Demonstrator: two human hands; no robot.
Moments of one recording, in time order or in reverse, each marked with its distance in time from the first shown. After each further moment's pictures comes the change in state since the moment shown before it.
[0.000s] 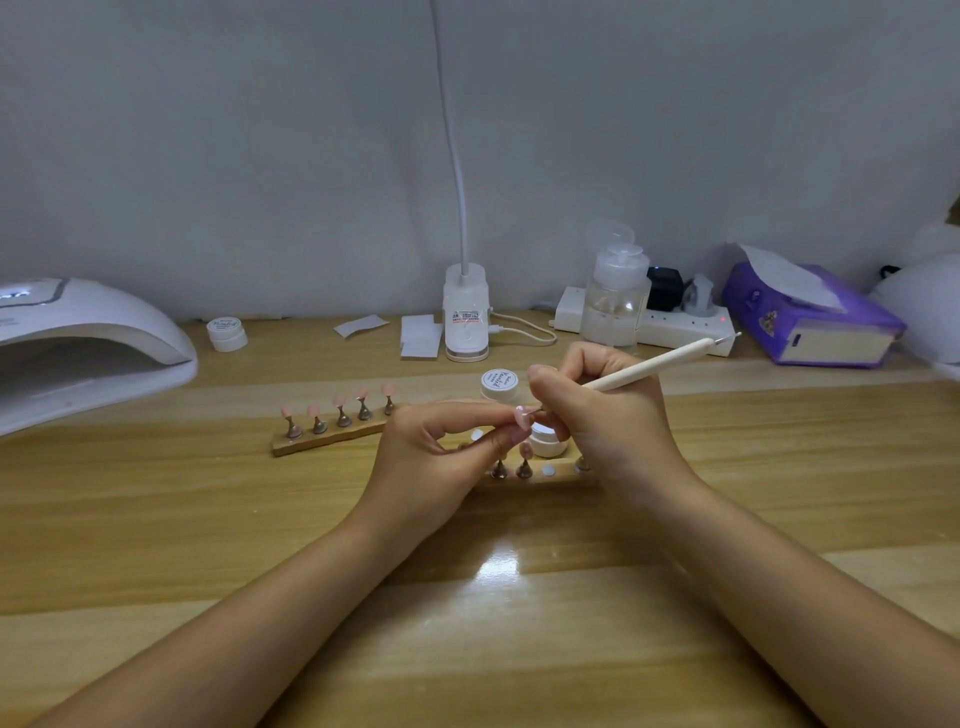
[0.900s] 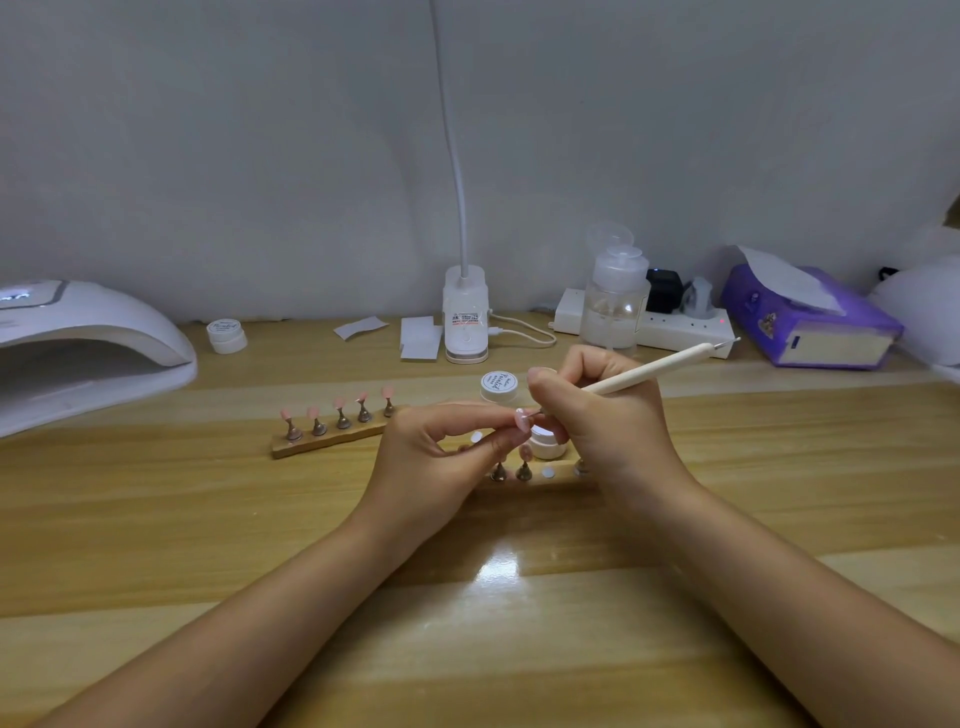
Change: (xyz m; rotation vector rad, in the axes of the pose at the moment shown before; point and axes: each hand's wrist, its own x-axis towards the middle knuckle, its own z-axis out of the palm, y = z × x) left_hand 0.001 0.000 0.000 -0.002 0.003 0.012; right_hand 0.000 0.002 0.001 0.029 0.004 -0.006
